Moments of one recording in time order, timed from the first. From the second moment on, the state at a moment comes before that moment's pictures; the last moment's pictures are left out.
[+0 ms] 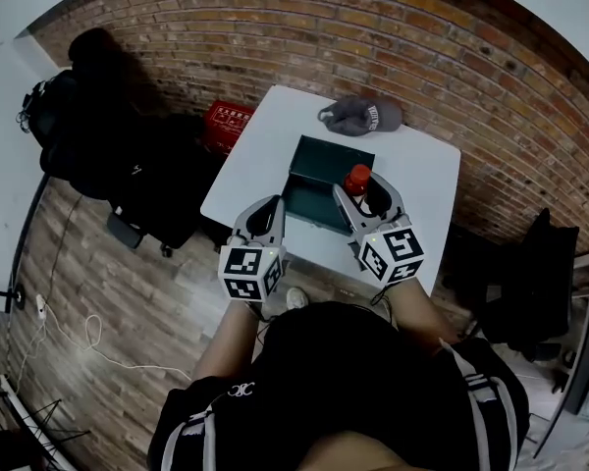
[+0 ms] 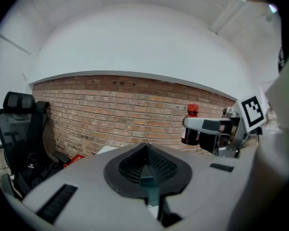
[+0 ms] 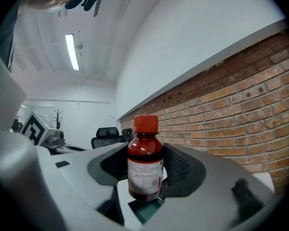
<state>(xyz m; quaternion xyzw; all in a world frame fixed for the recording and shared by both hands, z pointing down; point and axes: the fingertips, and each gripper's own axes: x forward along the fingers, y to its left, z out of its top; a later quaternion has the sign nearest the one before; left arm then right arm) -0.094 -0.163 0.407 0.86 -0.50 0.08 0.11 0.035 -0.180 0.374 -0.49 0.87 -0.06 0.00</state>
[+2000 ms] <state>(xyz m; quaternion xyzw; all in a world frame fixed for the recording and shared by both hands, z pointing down) -0.145 -0.232 0.543 0.79 -0.53 0.15 0.26 -0.017 -0.259 0.639 -0.25 0.85 -0.14 -0.44</state>
